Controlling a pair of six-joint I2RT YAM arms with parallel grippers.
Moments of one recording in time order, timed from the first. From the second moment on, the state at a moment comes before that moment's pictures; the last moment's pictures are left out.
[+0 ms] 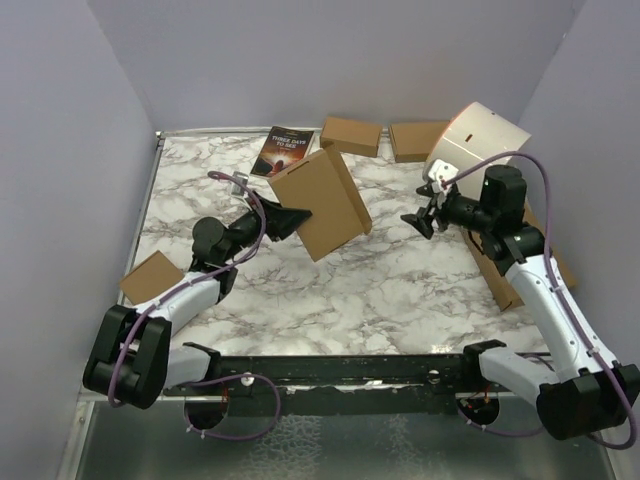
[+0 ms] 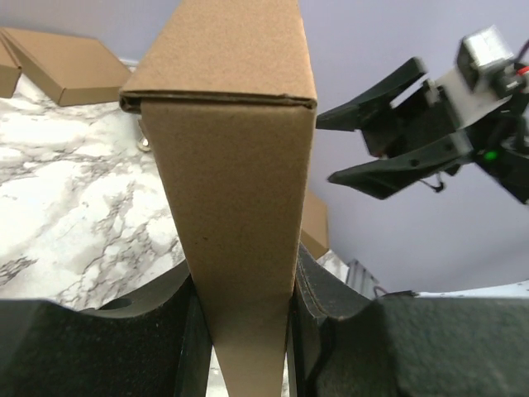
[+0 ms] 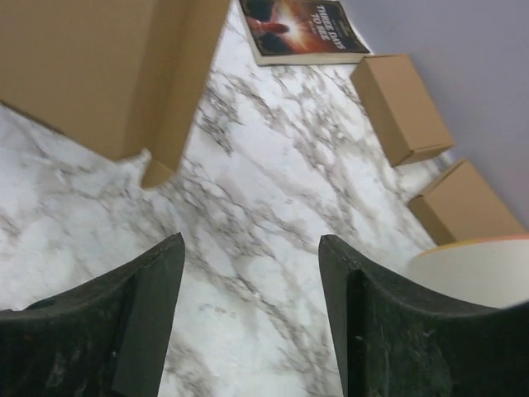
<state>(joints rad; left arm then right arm) -0.33 1.25 0.48 1.02 0.61 -0.86 0.26 1.05 1.00 -0.31 -0.62 -0.50</state>
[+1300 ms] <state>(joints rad) -0.29 1.27 0.56 1.37 0.89 -1.27 0.26 1.09 0.94 -0.34 -1.27 -0.88</state>
